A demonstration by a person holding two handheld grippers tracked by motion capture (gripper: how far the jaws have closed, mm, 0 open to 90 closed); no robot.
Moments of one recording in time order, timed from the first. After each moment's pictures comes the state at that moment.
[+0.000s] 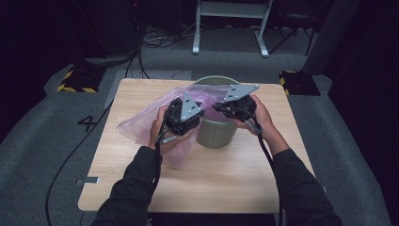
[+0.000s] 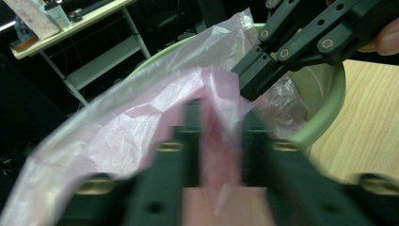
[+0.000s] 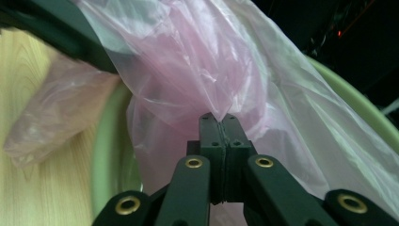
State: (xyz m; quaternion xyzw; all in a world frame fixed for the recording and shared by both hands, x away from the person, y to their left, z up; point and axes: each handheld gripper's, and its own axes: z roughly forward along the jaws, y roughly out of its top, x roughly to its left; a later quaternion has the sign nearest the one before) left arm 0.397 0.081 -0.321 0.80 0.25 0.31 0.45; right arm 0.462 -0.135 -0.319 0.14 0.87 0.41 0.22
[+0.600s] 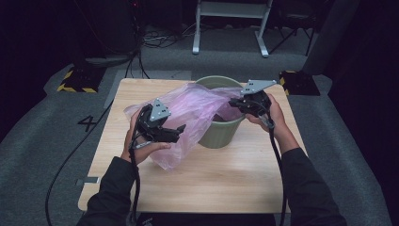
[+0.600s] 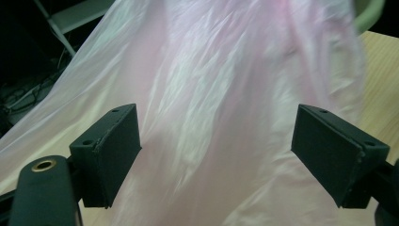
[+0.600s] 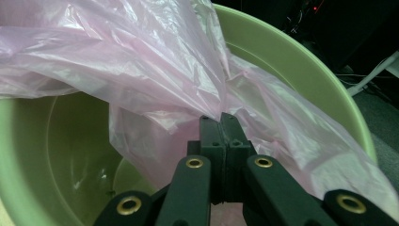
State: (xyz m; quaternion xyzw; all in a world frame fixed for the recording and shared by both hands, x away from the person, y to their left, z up) left arm 0.393 0.148 -0.345 0.81 0.33 0.24 0.41; right arm 0.481 -0.180 -0.323 0.20 0.86 0.41 0.22
